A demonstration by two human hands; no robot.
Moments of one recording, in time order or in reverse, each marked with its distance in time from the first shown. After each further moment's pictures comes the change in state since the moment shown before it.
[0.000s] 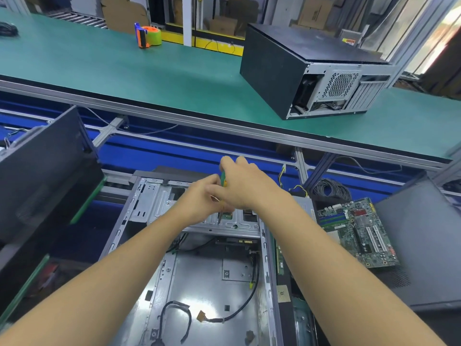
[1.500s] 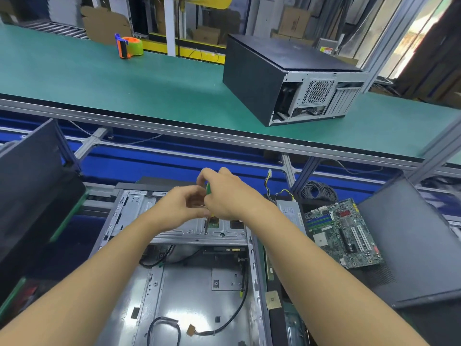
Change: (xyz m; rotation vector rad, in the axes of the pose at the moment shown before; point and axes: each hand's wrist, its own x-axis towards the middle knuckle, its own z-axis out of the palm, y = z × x) left_hand 0.001 -0.008 -0.019 -0.107 -0.147 0.112; right_hand -0.004 0.004 -0.001 0.192 -0.054 -0.033
